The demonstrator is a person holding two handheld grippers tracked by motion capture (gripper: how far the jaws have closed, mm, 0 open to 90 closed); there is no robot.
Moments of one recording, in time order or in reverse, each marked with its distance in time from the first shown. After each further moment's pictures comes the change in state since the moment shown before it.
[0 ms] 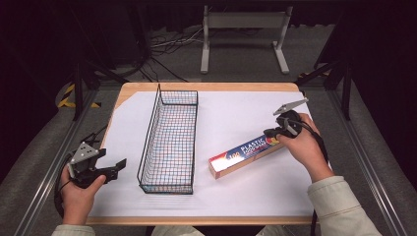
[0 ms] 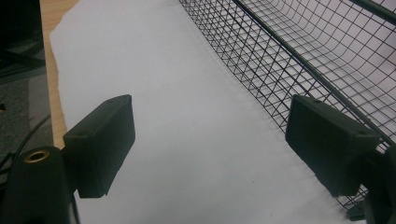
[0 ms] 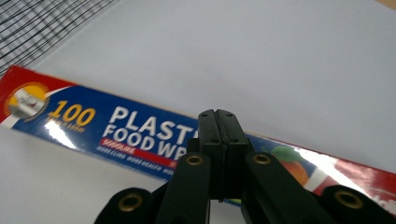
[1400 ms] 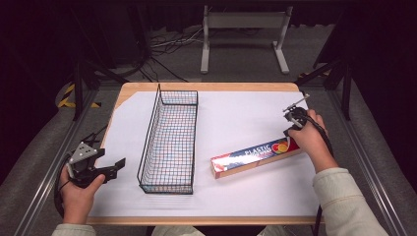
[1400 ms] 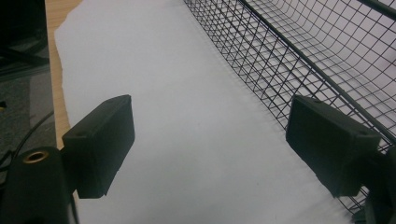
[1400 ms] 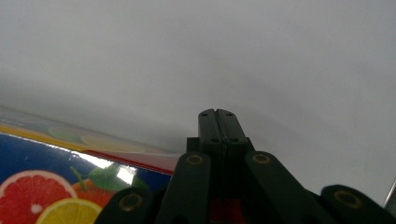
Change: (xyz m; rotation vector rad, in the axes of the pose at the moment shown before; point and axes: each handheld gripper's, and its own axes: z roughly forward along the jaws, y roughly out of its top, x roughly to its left) left arm 0.003 -0.001 0.001 -0.011 0.005 -0.016; right arm -0.068 -0.025 0.028 0.282 -0.198 0.149
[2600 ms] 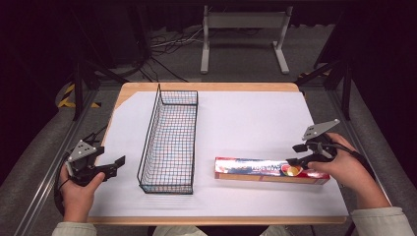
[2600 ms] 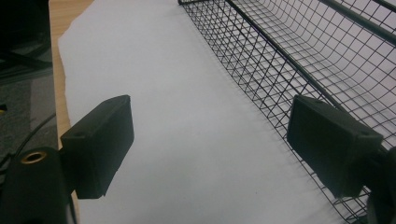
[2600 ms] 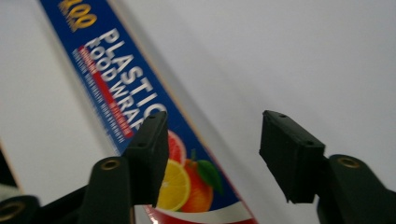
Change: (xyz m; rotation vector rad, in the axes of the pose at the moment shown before) left arm -0.001 0.006 -0.002 -0.020 0.000 -0.009; right arm 0.036 -0.079 -0.065 -0.219 0.257 -0.343
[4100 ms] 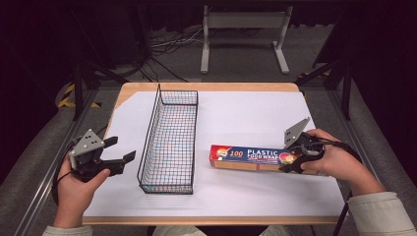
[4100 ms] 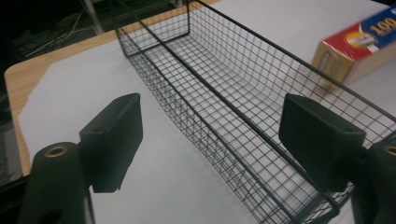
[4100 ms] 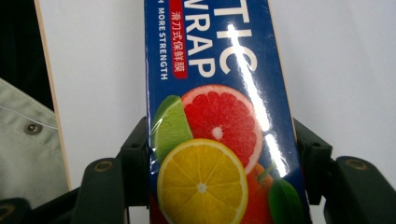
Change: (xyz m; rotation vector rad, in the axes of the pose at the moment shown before) left arm -0.044 0.055 -0.024 -0.030 -0.137 0.192; right arm 0.012 0.043 0.011 0.190 0.170 -0.322
